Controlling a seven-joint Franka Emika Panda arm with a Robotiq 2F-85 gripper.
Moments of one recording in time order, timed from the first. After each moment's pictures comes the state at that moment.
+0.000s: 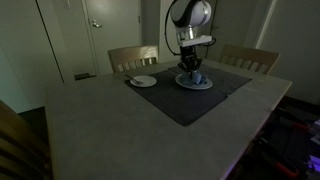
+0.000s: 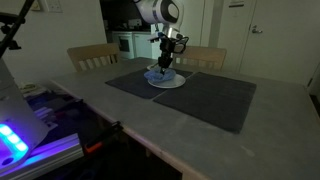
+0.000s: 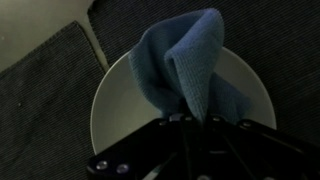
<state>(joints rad) 0.05 0.66 -0.11 -1.73 0.04 2.01 0.43</state>
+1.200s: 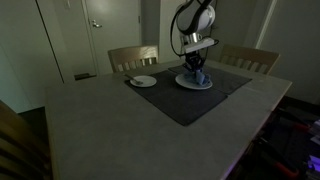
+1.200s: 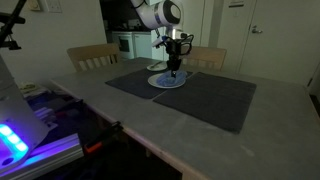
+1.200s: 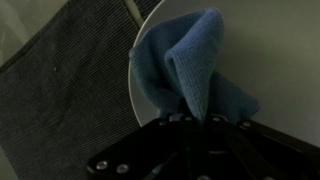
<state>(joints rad) 0.09 0.67 -0.18 -1.77 -0.12 2.15 0.55</state>
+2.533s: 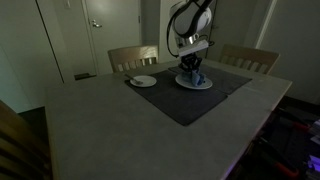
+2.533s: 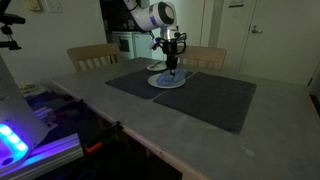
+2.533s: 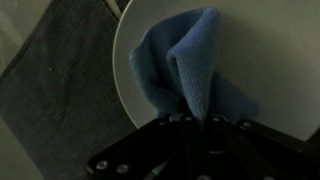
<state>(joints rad) 0.17 0.67 -0.21 -1.79 -0.20 2.21 0.74</state>
